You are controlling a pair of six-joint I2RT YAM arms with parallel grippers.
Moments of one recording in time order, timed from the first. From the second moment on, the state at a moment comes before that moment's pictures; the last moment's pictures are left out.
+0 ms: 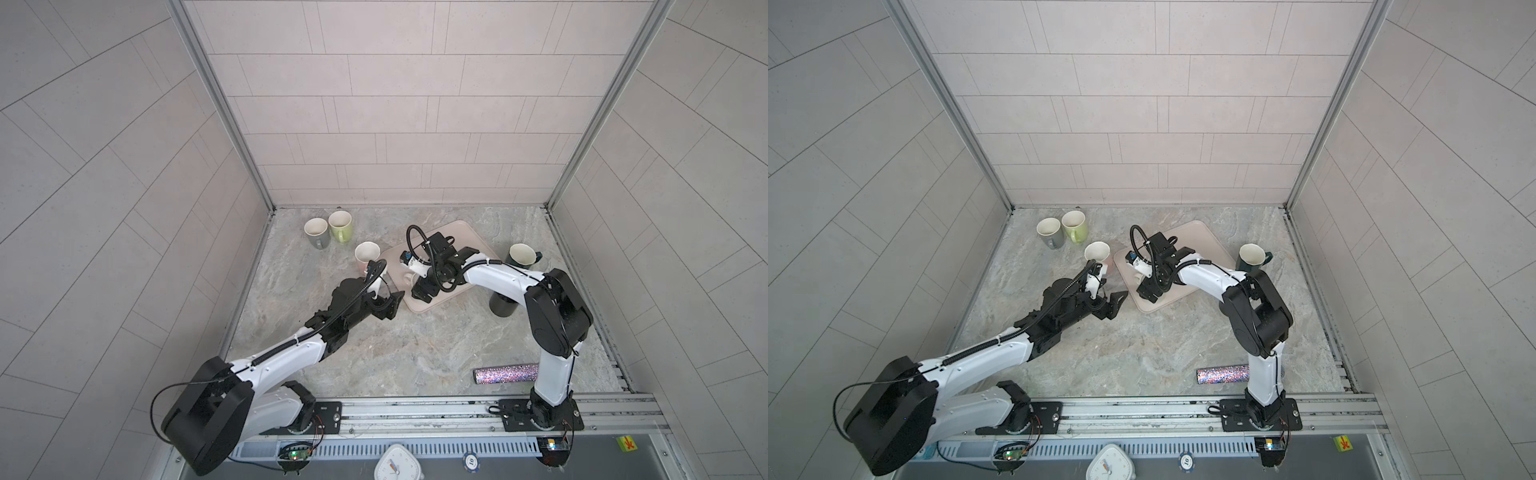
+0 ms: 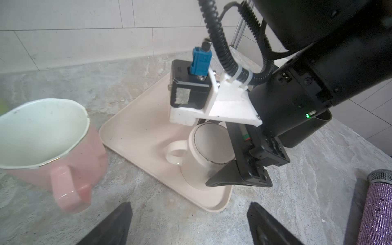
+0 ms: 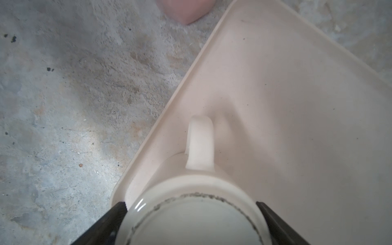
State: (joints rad) left arm -0.61 1.14 0.47 0.29 0.08 -0.17; right arm 0.58 1.88 1.37 -0.55 -0.16 -0.40
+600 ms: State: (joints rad) left arm -0.62 0.92 0.38 0.20 -0.03 -0.21; right arm 0.63 2.23 2.01 -1.00 -0.06 -0.36
